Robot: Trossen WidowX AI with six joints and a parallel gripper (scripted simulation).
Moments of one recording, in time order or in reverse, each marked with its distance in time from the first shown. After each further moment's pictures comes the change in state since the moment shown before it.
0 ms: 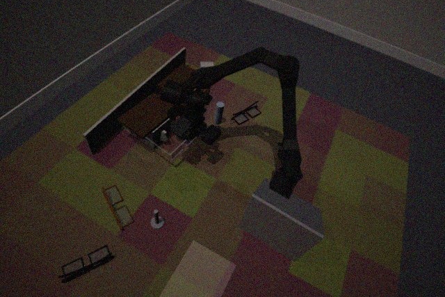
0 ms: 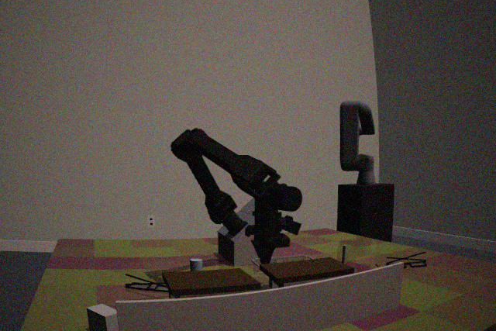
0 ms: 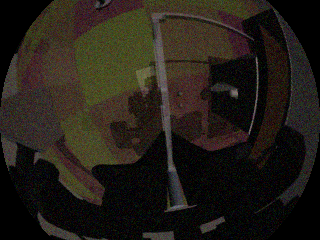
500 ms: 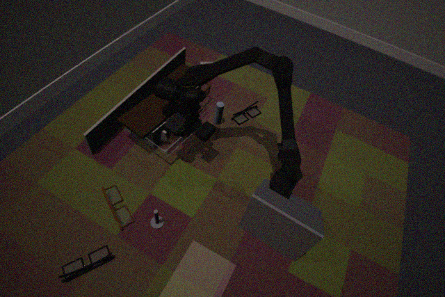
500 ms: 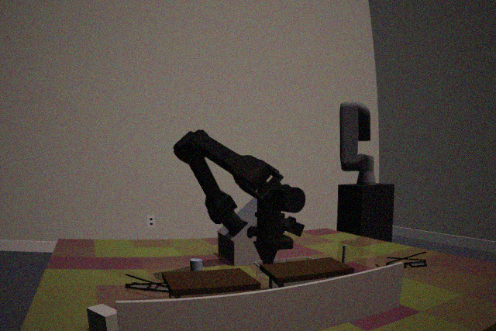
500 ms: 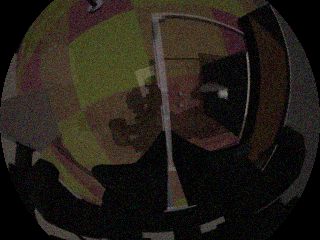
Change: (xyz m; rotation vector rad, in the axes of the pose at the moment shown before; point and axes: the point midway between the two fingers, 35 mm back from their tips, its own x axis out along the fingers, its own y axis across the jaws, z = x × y) arm 0.000 -0.021 0.000 -0.003 0.000 0.000
